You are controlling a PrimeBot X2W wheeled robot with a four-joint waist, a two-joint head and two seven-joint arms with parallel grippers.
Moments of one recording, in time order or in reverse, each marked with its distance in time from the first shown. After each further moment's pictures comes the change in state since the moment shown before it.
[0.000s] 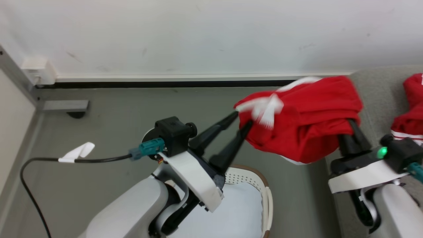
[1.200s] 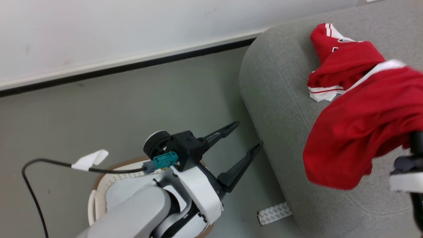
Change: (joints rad) left arm -0.009 0.052 -0.085 -0.010 0.094 -0.017 0.003; right arm 0.185 -0.033 -0.304 -0.321 -0.048 0.000 0.113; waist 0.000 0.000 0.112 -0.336
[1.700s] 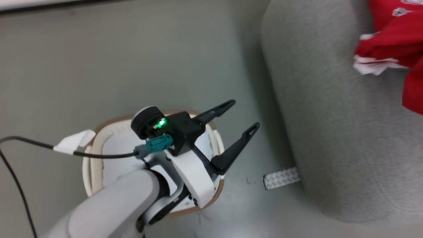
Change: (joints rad) left arm -0.094 0.063 0.010 -0.074 0.036 -0.002 0.084; right arm -0.307 -0.162 -0.297 0.169 0.108 0.000 0.119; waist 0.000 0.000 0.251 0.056
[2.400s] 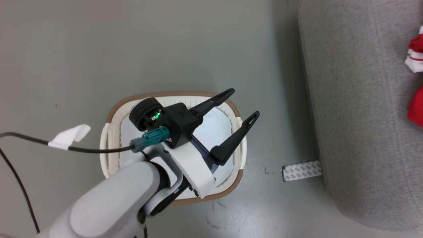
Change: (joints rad) left arm -0.036 -0.012 0.010 0.026 0.002 -0.002 -0.036; right arm -0.146 -0.243 0.156 0.550 -0.056 0.000 0.329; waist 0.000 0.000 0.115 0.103
